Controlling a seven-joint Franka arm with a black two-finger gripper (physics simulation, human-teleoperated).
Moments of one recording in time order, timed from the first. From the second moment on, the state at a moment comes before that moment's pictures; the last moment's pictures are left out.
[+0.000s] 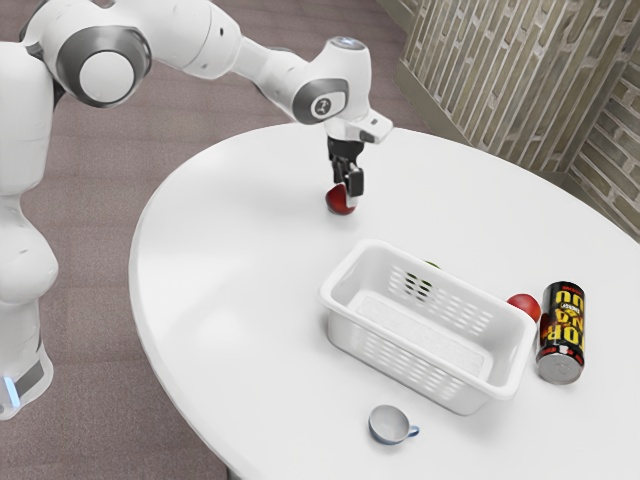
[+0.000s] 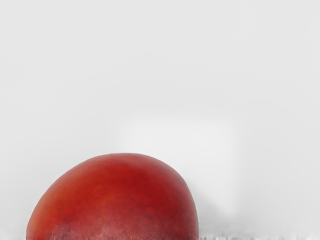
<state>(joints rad) 0.54 0.20 -0.26 -1.82 -0.04 2.23 0.28</state>
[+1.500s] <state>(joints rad) 0.55 0.31 -0.26 -1.78 -0.03 2.28 0.26</state>
